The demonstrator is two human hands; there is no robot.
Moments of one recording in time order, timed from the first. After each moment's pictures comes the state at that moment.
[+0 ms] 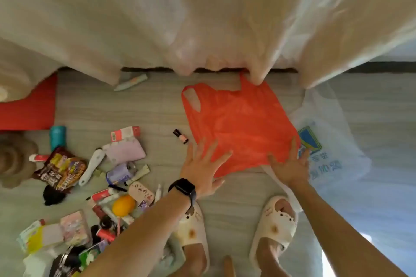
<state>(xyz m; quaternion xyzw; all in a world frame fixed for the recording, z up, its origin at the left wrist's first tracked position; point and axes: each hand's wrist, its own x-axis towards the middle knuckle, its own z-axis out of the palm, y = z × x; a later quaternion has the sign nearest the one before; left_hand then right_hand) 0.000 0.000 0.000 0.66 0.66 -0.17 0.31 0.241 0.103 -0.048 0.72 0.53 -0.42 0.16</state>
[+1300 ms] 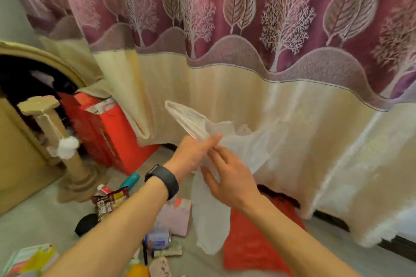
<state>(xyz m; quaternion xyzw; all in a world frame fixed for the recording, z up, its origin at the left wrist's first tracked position) -0.142 -0.088 0.240 0.25 0.70 0.59 0.30 -0.033 0.000 0.179 0.10 0.94 -0.16 -0.28</state>
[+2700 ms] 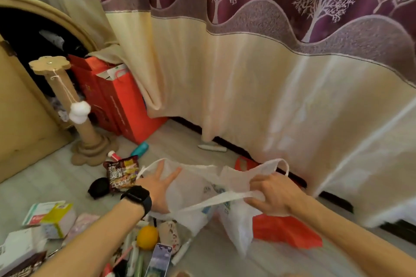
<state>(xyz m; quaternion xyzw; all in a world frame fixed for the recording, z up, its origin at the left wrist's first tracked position) -0.183 -0.220 0.094 0.39 0.88 -0.15 0.23 0.030 0.046 0.115 0.05 1.00 -0.02 0.08</state>
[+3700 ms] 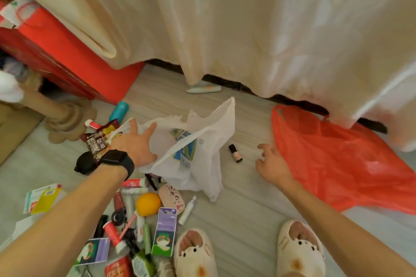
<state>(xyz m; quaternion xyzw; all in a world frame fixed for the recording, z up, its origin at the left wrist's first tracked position) -0.249 -0.158 0.006 0.32 0.90 -0.23 0.17 0.032 0.073 -0.122 0.45 0.82 -0.34 0.10</state>
